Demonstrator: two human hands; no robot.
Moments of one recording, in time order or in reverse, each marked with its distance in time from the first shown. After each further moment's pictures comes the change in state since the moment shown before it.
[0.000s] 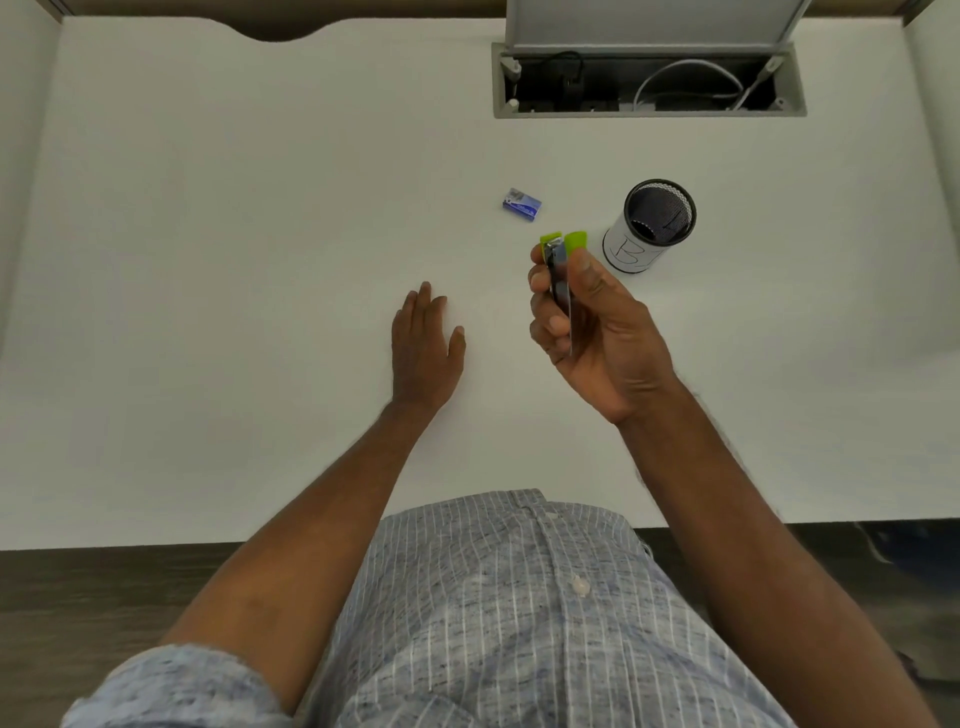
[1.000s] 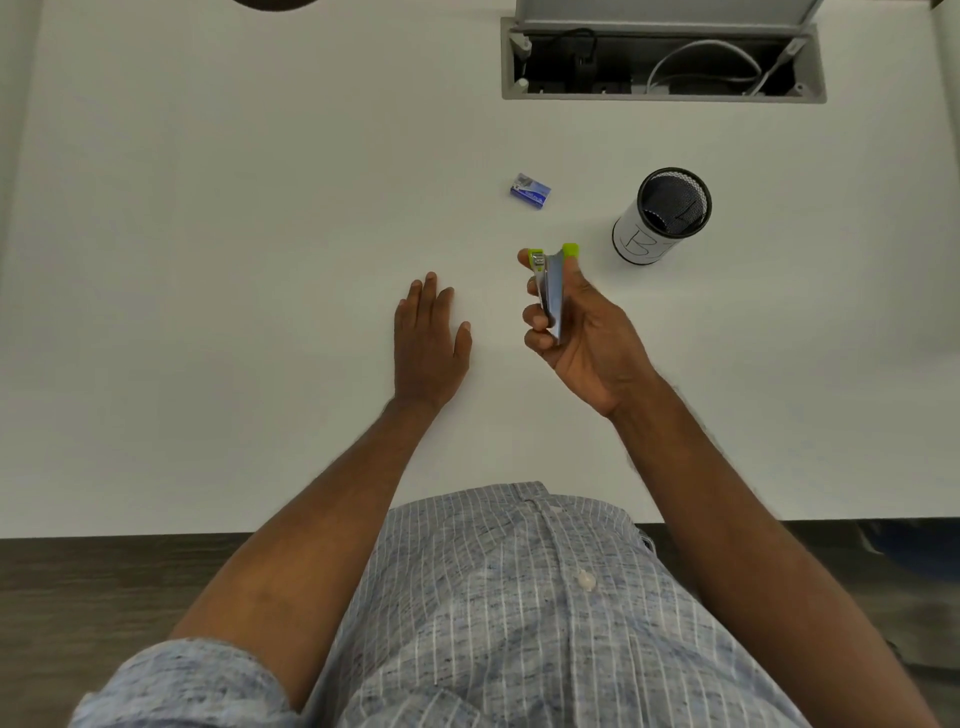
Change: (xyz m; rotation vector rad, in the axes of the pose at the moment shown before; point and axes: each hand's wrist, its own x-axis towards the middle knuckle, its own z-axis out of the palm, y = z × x) left_hand -0.003 -0.005 0.004 0.036 0.015 0.061; right_hand 0.028 0.035 -0.045 0.020 0.160 0.131
